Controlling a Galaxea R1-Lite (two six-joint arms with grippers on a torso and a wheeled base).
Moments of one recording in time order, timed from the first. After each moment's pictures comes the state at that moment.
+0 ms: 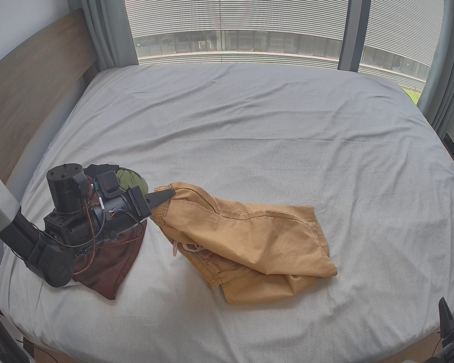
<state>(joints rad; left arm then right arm) -0.28 1.91 -0.61 -1.16 -0.48 -0.70 0.00 0.02 -0.02 0.00 -0.02 0.02</state>
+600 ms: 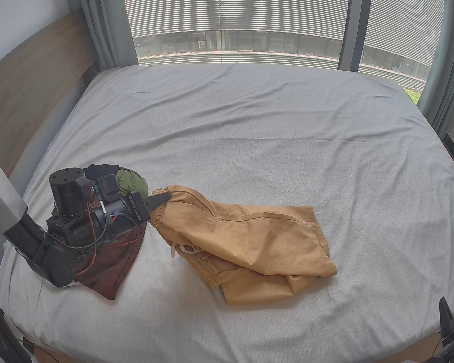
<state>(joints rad) -0.25 1.95 -0.61 -1.18 -0.47 -0.60 0.00 0.02 -0.02 0.00 -0.02 0.02</state>
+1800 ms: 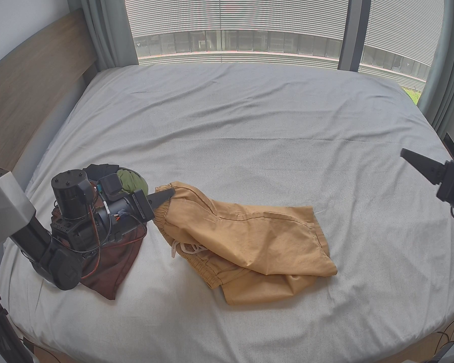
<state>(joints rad) -0.28 1.98 -0.60 -1.29 -0.46 -0.63 0.18 1.17 -0.55 -0.58 0.22 0.31</state>
